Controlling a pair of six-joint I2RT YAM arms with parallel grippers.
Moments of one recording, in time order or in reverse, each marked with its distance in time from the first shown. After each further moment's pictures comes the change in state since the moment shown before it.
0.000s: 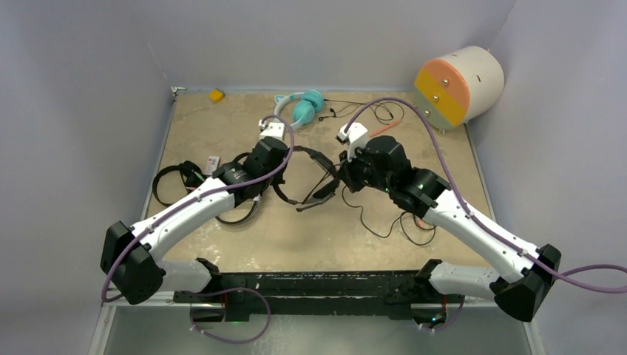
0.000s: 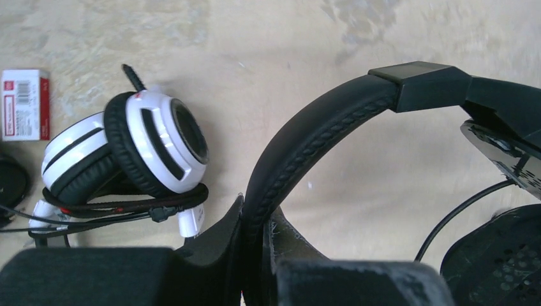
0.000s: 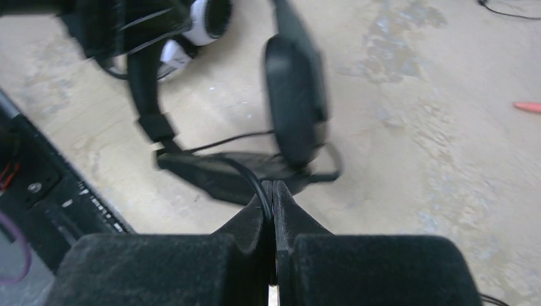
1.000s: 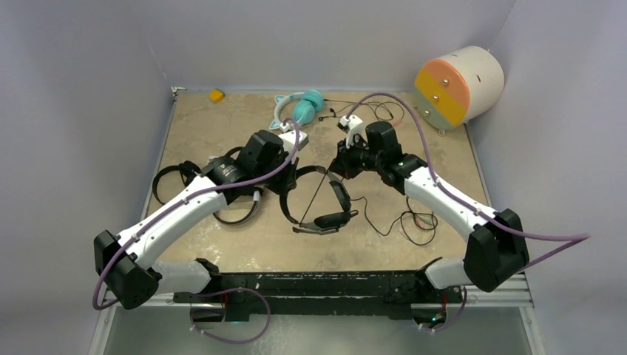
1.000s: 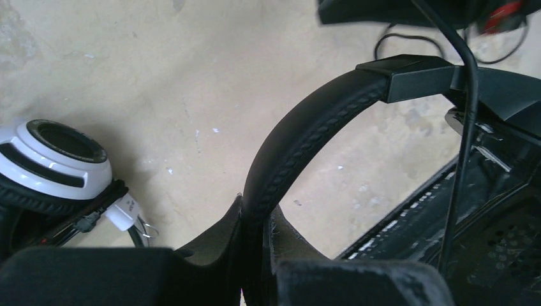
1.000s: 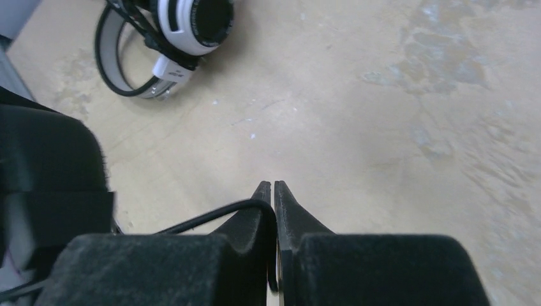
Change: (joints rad) left arm -0.020 -0.042 0.105 -0.165 0.536 0.298; right arm -0.289 0.262 -0.046 0.237 -0.366 0.020
